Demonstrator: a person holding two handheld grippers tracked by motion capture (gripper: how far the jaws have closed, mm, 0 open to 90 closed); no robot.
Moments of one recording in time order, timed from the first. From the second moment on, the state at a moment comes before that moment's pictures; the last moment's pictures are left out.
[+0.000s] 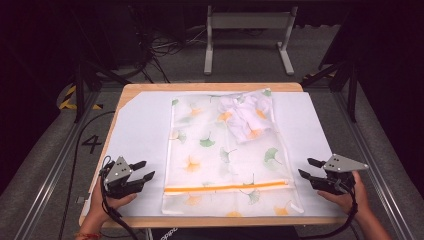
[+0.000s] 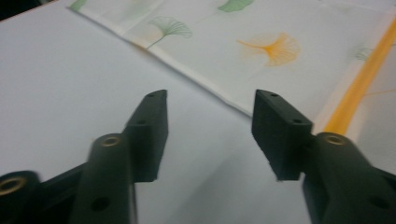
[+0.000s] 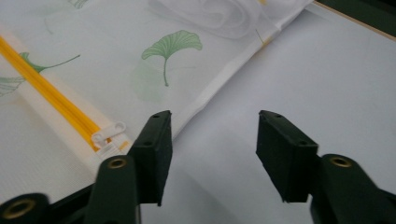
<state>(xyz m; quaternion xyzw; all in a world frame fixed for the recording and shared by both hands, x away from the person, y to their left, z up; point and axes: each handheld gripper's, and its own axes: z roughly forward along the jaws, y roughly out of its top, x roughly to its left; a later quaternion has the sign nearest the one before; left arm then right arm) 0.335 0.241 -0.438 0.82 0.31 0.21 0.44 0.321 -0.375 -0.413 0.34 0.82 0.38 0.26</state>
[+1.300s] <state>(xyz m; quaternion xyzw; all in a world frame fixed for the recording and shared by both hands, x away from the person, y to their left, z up) 0.320 0.259 -0.446 0.80 0.36 0.22 0.43 0.315 -0.371 -0.436 0.38 0.80 0.37 0.29</state>
